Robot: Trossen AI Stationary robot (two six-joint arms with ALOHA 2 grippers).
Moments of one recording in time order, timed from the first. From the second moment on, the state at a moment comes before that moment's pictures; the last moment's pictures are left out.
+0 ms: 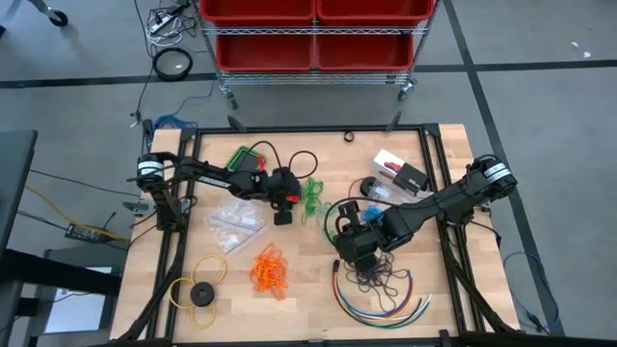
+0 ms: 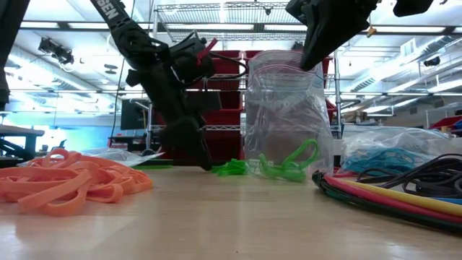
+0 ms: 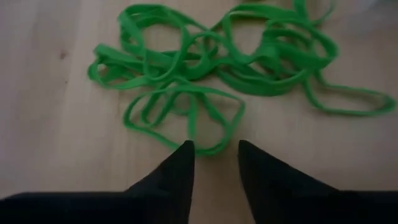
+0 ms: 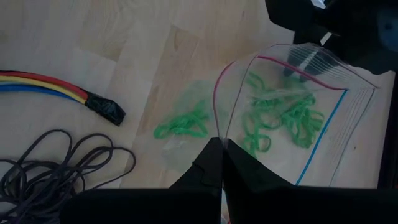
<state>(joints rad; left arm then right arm) 0.17 1.76 0.88 -0.05 -0.10 0.21 0.41 1.65 1.34 -0.85 0.42 -0.05</state>
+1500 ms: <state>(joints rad) -0.05 1.41 0.87 0.32 0.11 0.25 0.42 1.65 1.34 -0.83 0.42 -0.05</state>
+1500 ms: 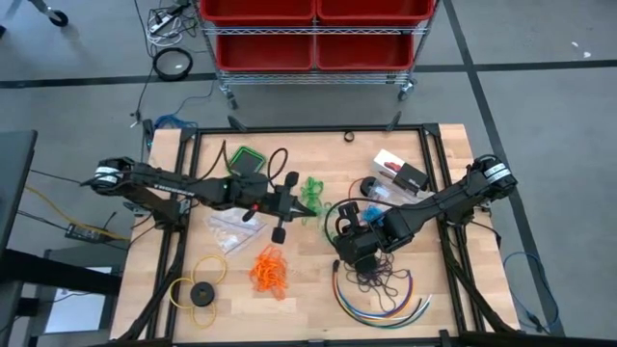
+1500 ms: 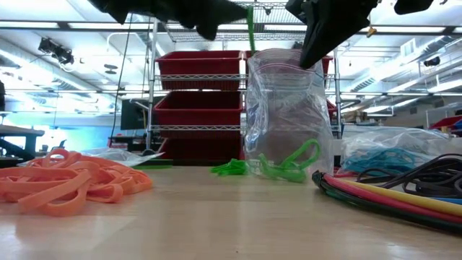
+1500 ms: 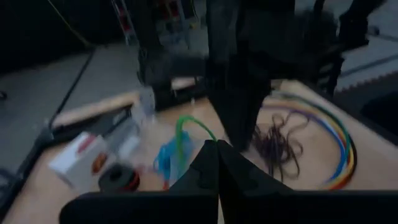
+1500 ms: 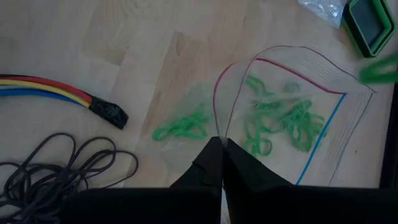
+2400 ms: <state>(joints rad) -0.05 1.56 0.89 0.31 0.13 0.03 0.42 1.65 1.34 -0.83 0.42 -0.06</state>
